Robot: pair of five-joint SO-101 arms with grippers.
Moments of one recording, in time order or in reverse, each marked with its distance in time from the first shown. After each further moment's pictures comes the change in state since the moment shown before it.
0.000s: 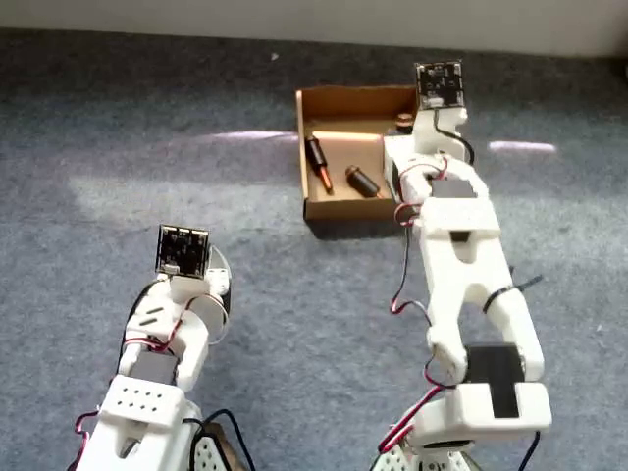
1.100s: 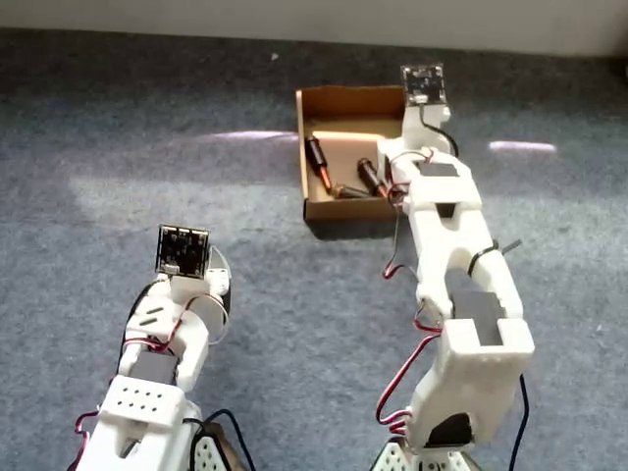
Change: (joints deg) left arm 0.0 0.0 0.0 0.0 0.0; right arm 0.0 15.3 -11.6 3.6 -0.1
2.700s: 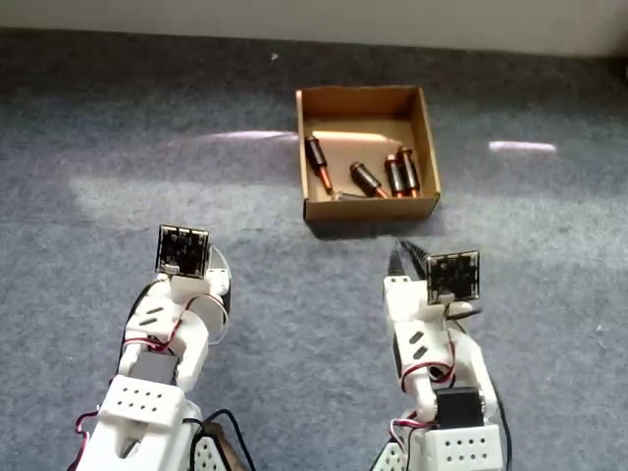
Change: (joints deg) left arm 0.0 0.0 0.0 0.0 0.0; right arm -2.1 -119.6 89.1 7.8 -0.5
